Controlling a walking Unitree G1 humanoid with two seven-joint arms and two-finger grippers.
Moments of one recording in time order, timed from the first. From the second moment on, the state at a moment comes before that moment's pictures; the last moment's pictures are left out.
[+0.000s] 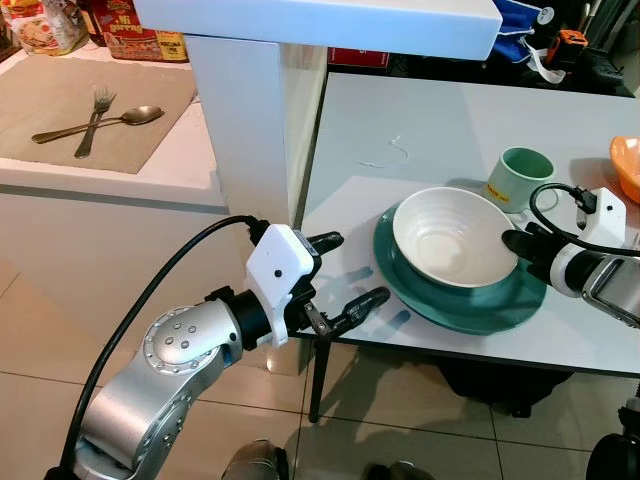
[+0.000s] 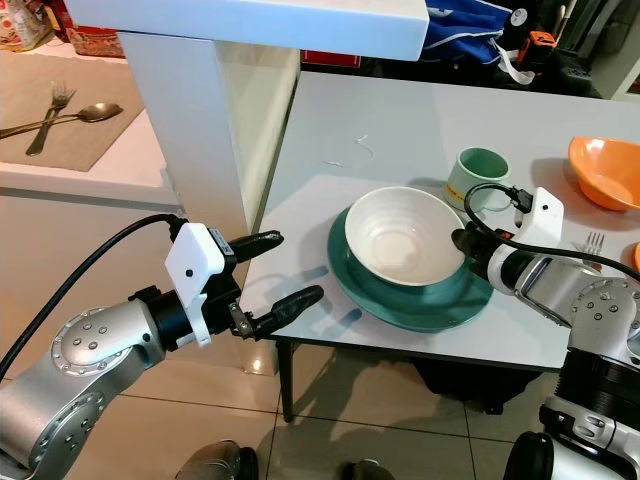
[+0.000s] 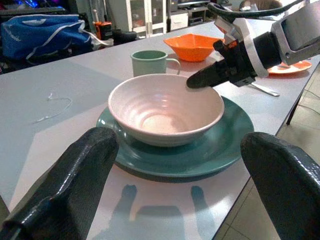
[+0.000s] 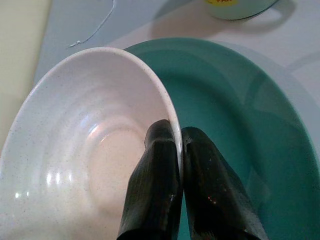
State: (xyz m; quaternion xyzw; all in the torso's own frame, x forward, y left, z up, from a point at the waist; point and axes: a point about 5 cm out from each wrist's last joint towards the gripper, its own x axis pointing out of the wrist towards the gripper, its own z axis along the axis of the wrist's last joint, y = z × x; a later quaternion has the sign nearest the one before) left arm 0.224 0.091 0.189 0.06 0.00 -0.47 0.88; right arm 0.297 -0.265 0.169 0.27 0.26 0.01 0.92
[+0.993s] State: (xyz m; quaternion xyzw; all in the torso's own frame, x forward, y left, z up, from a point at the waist) left arm 0.224 0.125 0.184 0.07 -0.02 -0.30 0.95; right arm 0.233 -0.226 0.238 0.05 -0.01 0.14 0.99
